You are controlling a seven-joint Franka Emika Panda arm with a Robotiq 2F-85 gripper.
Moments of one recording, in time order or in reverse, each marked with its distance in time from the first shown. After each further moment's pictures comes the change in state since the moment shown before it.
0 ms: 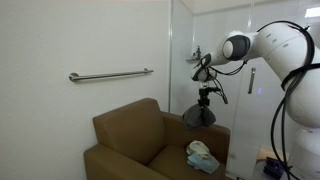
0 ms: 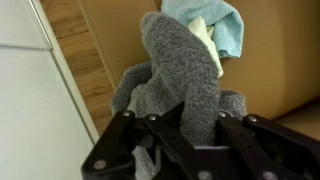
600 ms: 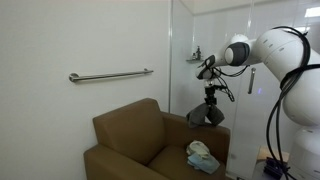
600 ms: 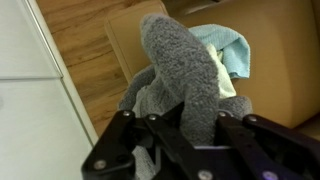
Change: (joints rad) arm -0.081 0.077 -0.005 0.173 -0.053 -0.194 0.000
